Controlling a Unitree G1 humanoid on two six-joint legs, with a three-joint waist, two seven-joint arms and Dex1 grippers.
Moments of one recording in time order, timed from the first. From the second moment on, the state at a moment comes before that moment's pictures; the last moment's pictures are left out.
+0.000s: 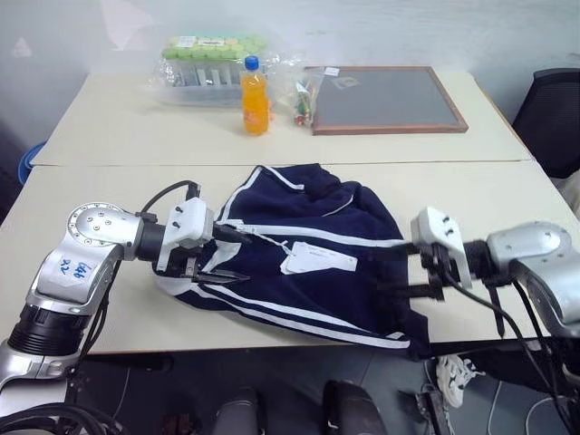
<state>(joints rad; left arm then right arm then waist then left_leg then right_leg) -0.52 0.86 -0.06 -0.14 -0.38 0.36 -1.28 -0.38 -0.92 0.01 -0.36 0.42 0.74 1.28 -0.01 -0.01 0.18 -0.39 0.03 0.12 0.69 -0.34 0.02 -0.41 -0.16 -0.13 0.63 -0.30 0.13</state>
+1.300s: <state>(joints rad) -0.66 0.86 -0.08 0.06 -0.32 0.26 -1.29 -0.25 -1.08 -0.18 -0.46 0.57 0.57 1.25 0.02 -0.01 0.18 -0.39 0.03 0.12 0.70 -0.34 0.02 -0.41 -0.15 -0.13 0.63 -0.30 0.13</state>
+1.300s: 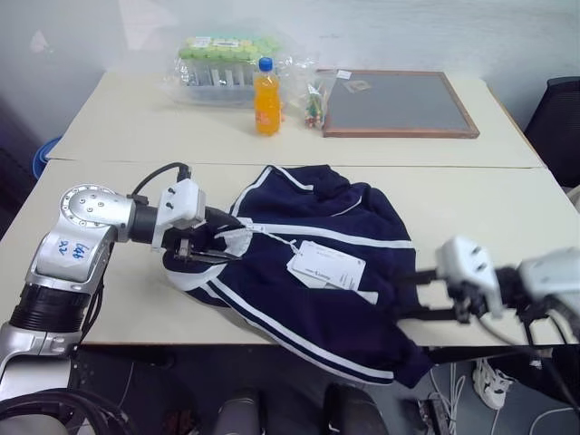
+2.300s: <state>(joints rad) -0.72 0.79 -0.13 0.17 -0.25 0.20 -1.35 -0.19 -0.62 0.39 -0.56 -0.05 0.49 0.56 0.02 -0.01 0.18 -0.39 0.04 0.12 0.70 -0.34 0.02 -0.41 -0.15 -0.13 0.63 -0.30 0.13</state>
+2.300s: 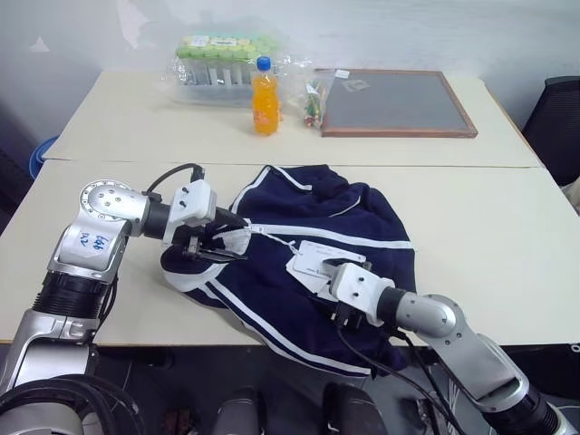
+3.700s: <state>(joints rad) -0.74 0.78 -0.14 0.20 -0.23 0.16 -1.37 -0.16 -0.49 0.41 -0.43 -0.61 0.23 0.44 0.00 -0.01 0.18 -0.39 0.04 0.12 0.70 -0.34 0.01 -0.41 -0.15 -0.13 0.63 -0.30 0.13</state>
